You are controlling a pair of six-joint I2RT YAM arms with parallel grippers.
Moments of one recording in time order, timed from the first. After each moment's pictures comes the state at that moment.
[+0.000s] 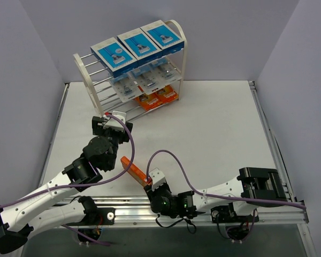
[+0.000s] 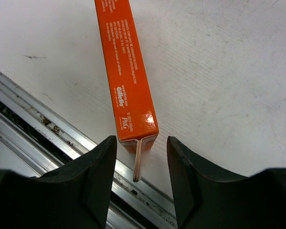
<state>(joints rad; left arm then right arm) -0.97 0.85 0.85 0.01 -0.91 0.23 1.59 1.51 0.60 0.22 0.84 0.58</state>
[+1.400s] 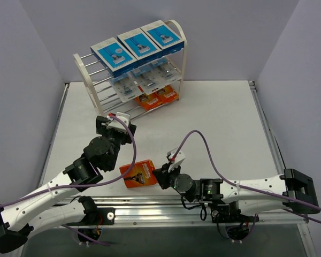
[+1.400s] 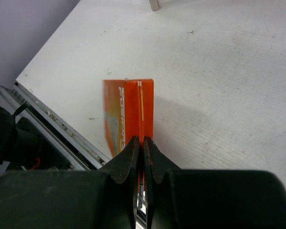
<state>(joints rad) -0.97 0.84 0.84 0.03 -0.83 0.24 1.42 1.14 0.51 0.28 0.64 0.59</state>
